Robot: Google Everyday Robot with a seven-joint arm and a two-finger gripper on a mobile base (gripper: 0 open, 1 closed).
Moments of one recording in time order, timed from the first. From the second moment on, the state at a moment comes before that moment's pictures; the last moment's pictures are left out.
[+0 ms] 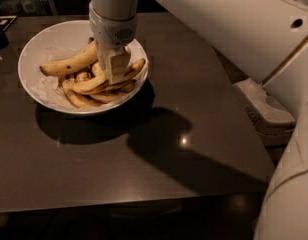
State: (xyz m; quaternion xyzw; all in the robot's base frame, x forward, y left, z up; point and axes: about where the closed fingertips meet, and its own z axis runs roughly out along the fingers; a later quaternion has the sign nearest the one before) arm 0.574 0.100 0.926 -0.87 0.47 -0.02 0.15
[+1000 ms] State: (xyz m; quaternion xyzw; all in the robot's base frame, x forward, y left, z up) arm 0.522 0.047 1.005 -0.78 0.52 0.00 0.33
